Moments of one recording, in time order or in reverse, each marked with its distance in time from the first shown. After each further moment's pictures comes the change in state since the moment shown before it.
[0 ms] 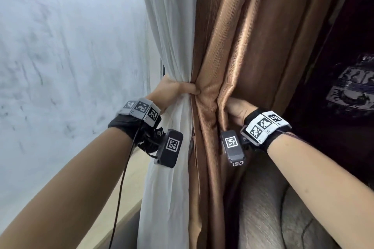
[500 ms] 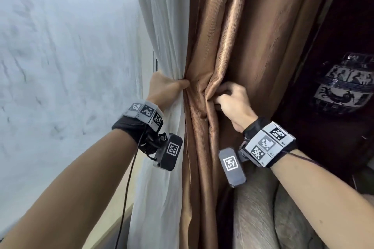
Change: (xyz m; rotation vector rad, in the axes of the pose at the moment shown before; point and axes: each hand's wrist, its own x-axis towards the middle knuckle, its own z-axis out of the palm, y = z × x) left_hand 0.029 -0.024 0.006 0.082 0.307 0.089; right_hand -0.019 -0.005 0.011 -0.070 0.395 -0.225
